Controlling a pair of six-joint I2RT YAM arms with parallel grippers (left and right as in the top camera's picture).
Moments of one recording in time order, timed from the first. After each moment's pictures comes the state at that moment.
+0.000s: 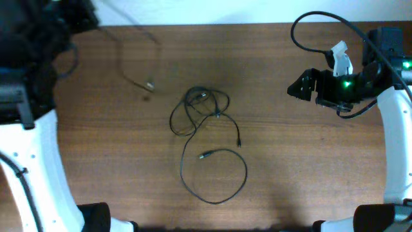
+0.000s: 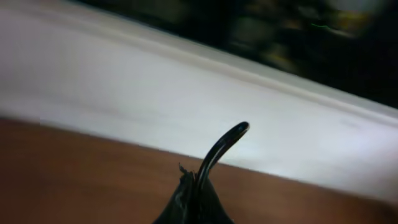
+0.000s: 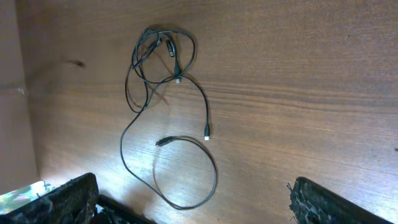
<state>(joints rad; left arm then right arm) 0.09 1.64 2.39 -1.07 0.12 -0.28 -0.12 1.61 1.70 -1.37 -0.57 0.04</state>
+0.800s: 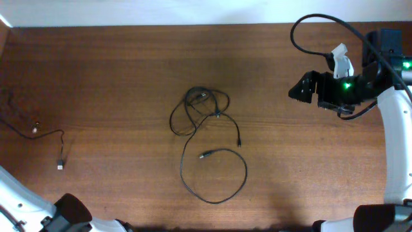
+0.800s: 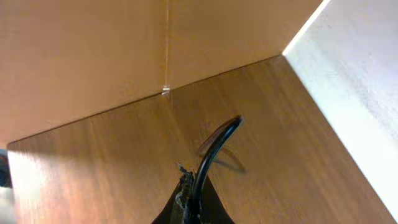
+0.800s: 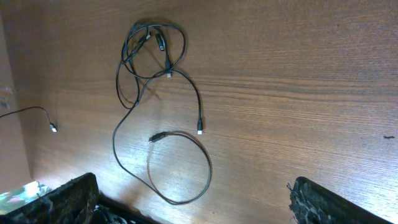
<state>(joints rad) 0.76 1.69 2.29 -1.32 -0.18 -0.36 -0.12 1.61 1.70 -1.40 -0.54 0.04</state>
